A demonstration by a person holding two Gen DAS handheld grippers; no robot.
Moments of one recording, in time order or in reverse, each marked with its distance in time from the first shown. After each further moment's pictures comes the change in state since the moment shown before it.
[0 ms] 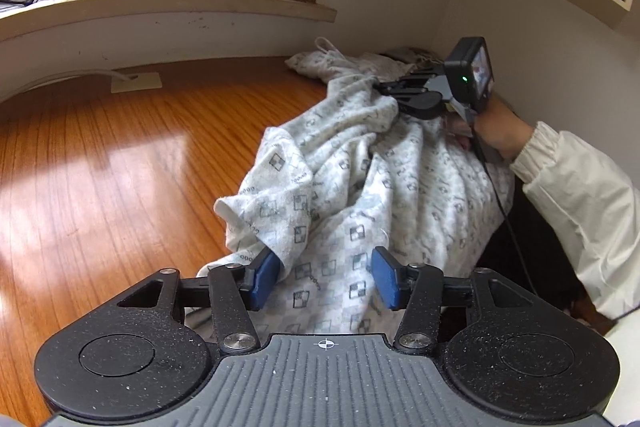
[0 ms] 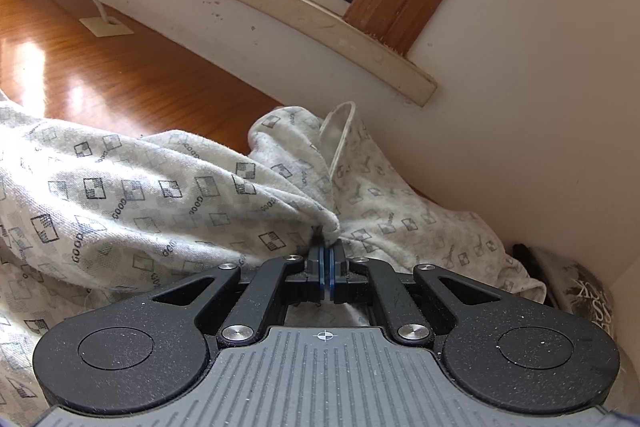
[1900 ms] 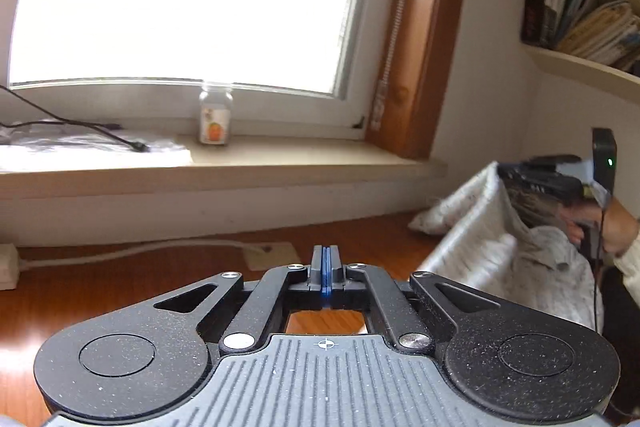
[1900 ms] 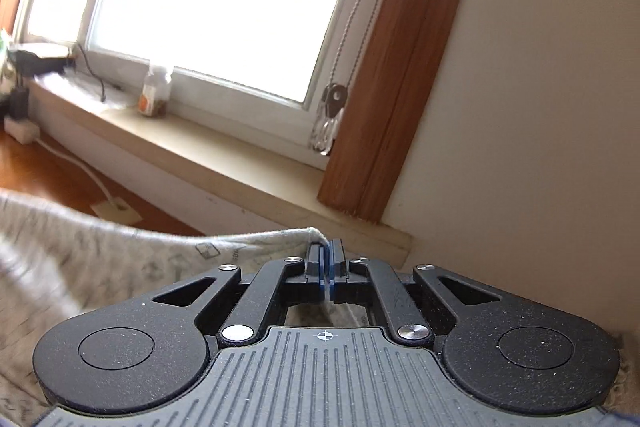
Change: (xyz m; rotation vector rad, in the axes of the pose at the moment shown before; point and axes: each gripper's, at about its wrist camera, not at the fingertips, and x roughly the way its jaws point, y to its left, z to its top) left arm -0.043 0.088 0.085 -0.033 -0.318 0.209; right arm -0.044 -0.045 0.088 0.147 -0.227 0.084
